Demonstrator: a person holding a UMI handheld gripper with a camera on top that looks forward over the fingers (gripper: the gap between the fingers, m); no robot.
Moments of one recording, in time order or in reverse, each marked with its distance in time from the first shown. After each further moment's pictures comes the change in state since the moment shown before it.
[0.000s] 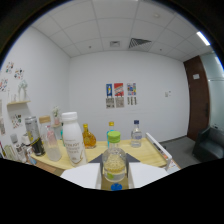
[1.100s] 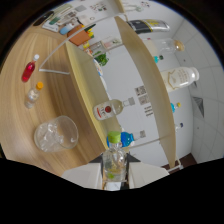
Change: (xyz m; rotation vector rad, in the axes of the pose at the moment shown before) arm 0.013 0.210 -0.003 -0.237 0.042 -1.255
